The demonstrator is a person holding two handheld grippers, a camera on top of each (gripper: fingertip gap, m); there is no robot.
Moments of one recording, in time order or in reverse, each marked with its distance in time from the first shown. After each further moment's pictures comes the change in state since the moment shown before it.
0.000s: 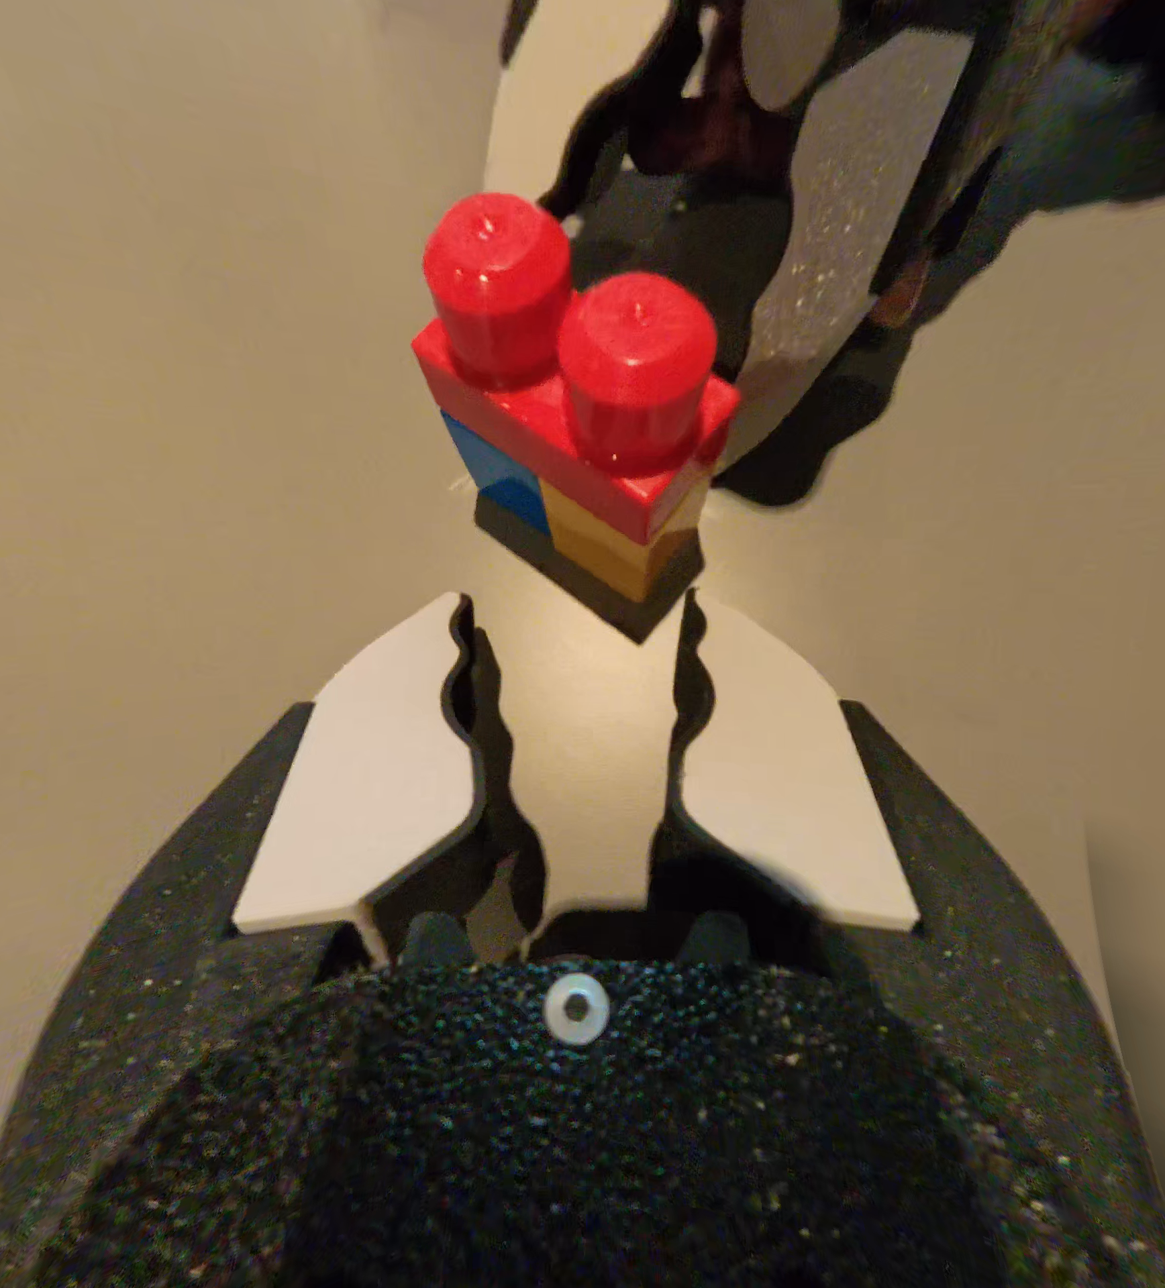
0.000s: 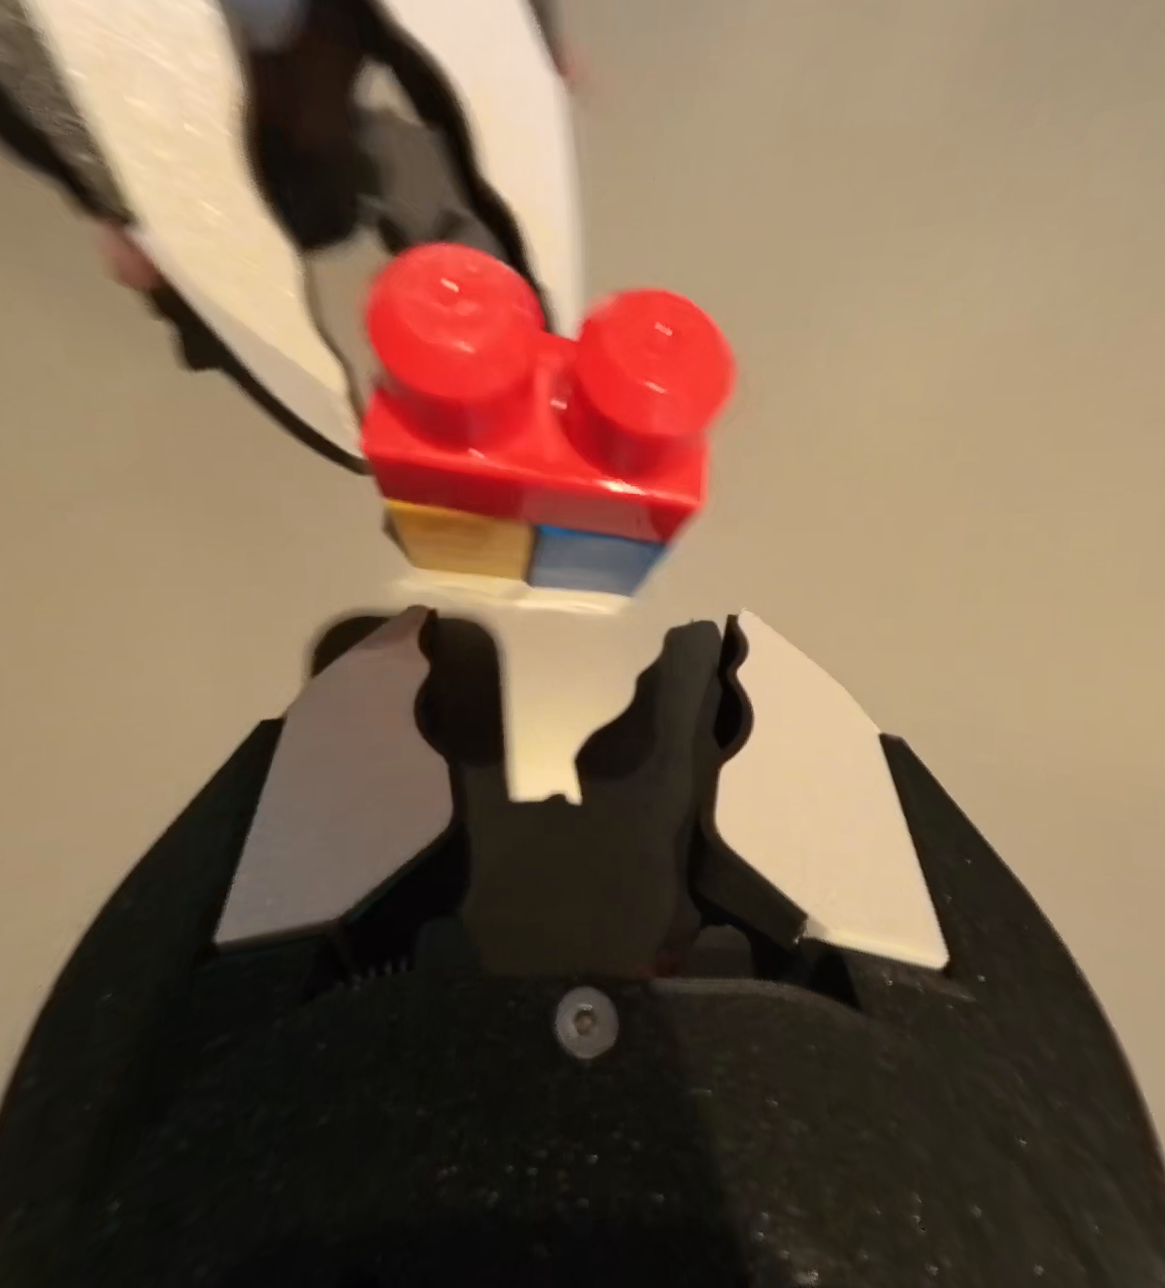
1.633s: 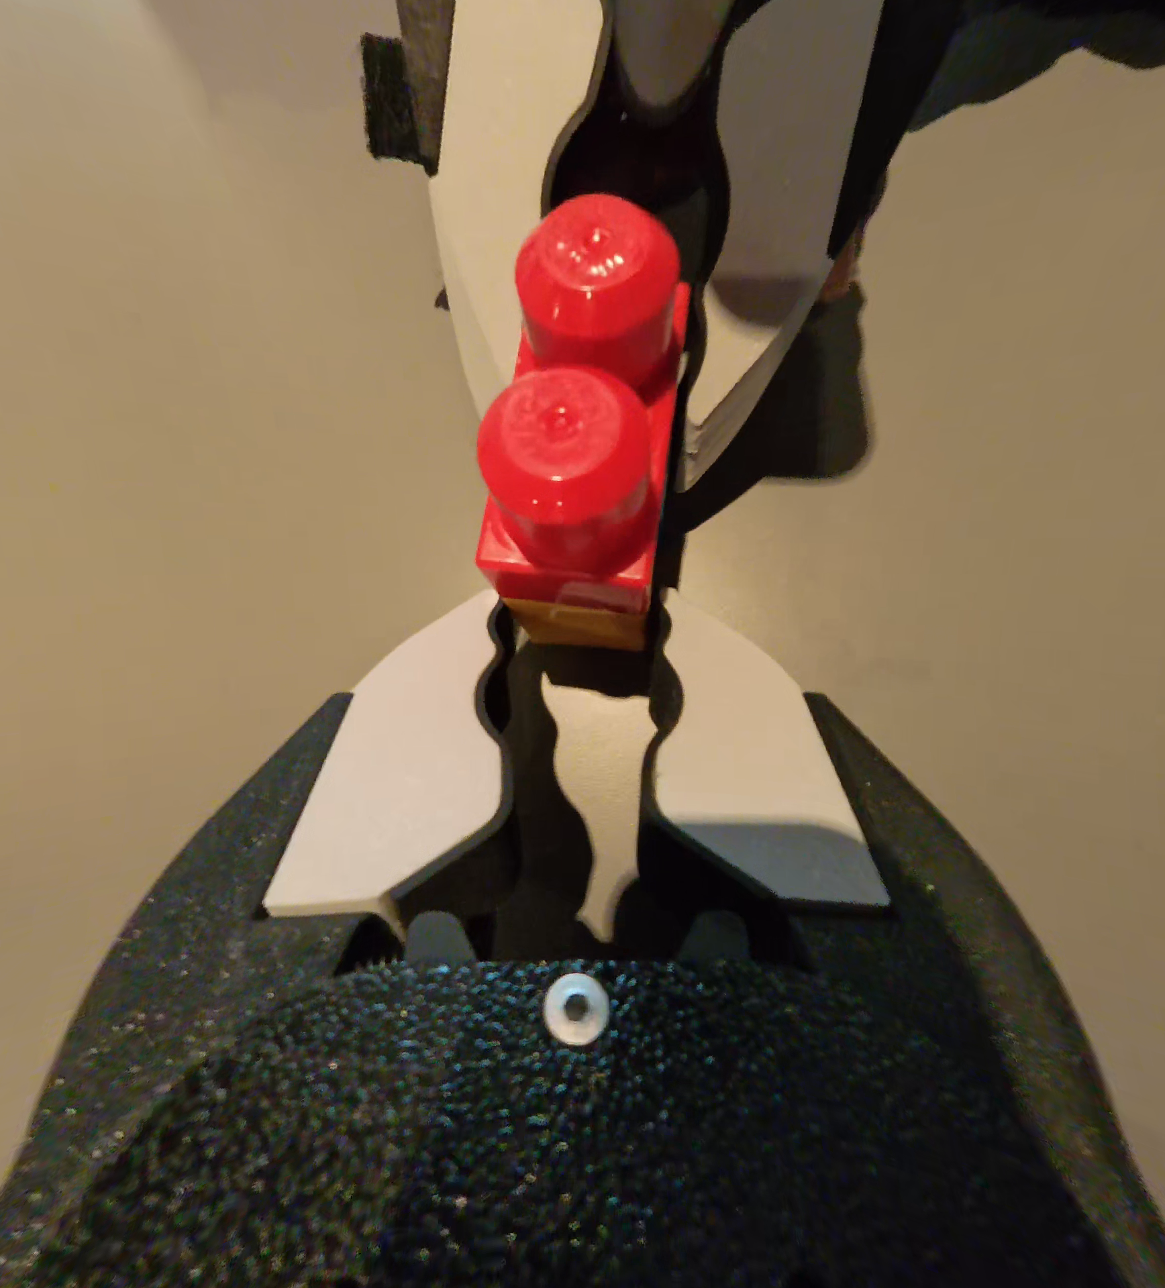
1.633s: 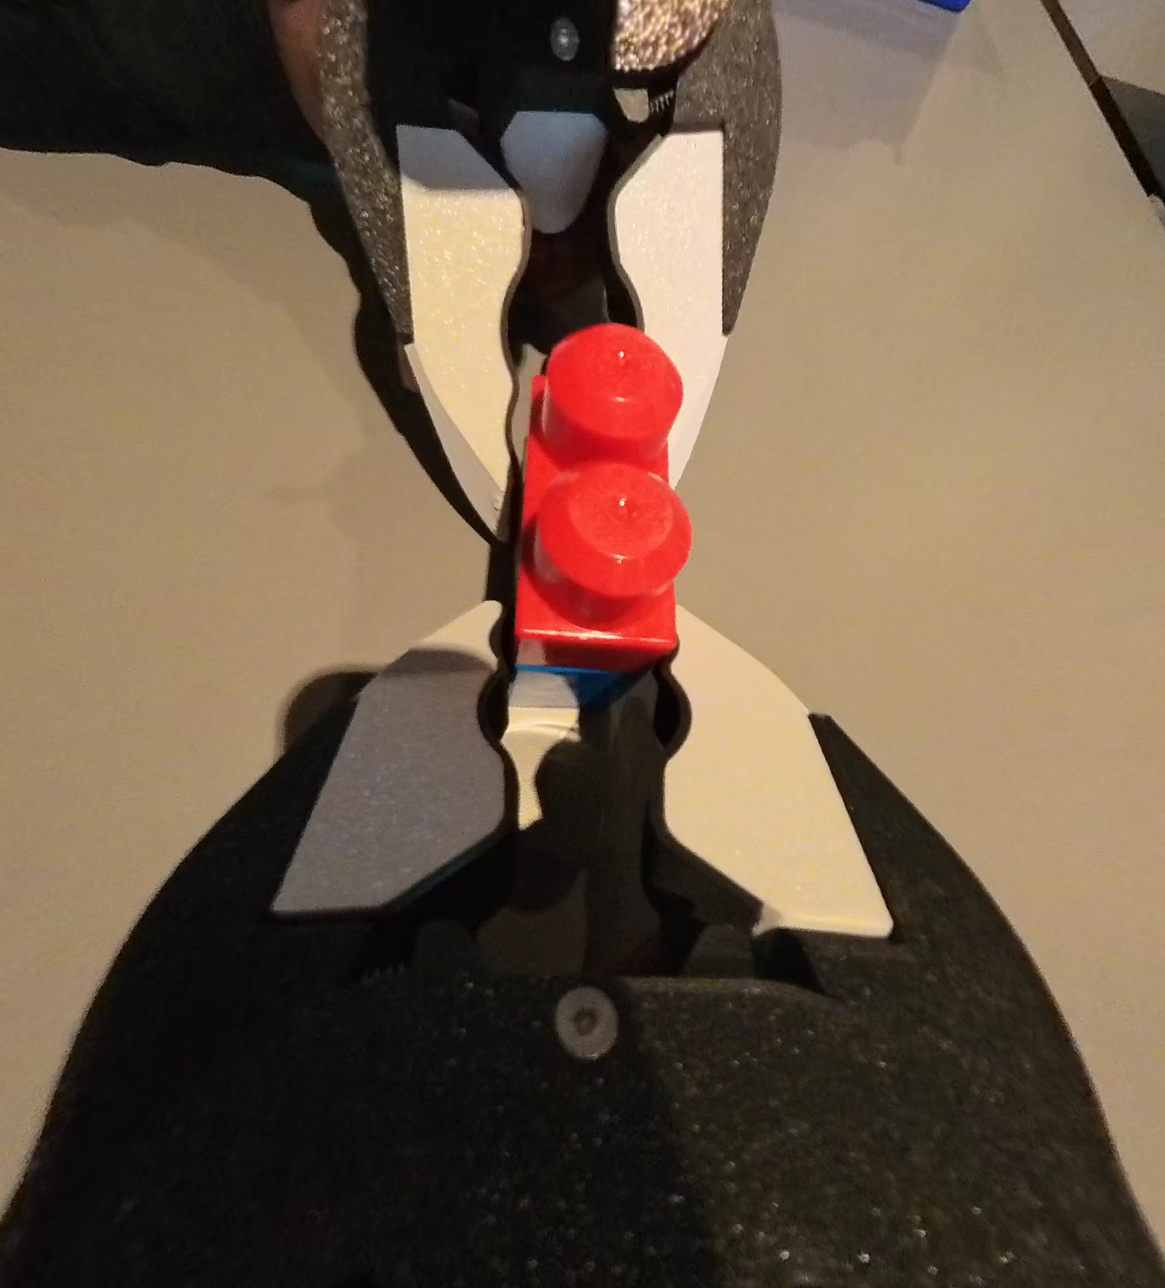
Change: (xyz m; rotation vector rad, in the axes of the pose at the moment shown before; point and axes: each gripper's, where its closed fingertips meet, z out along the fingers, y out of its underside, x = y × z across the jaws) left arm 0.002 -0.006 0.014 -0.008 0.173 0.229; right arm -0.020 -0.019 -0.002 0.141 -0.092 -0.150
